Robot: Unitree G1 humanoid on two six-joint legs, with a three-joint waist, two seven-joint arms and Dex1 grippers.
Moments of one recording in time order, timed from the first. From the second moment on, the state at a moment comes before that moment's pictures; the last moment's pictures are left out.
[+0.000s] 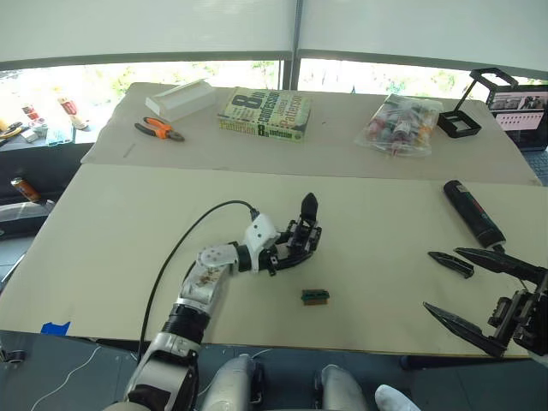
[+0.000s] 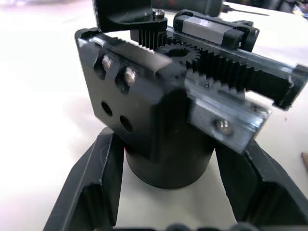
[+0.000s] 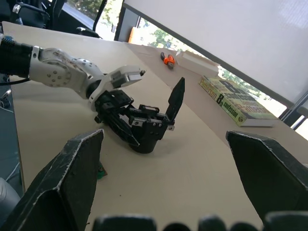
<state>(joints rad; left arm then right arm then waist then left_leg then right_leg) -0.45 0.12 -0.17 0.27 -0.09 0.15 -0.91 0.48 -0.66 -0.68 -0.55 0.73 -0.10 1.16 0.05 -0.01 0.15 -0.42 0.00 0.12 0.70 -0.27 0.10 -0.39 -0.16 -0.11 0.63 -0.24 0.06</state>
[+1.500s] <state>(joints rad) -0.46 0.61 -0.02 0.08 -0.51 0.28 -1.39 -0.03 -1.26 -0.25 0.12 0.36 0.29 1.19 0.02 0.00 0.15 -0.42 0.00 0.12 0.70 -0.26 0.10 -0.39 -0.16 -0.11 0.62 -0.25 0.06</state>
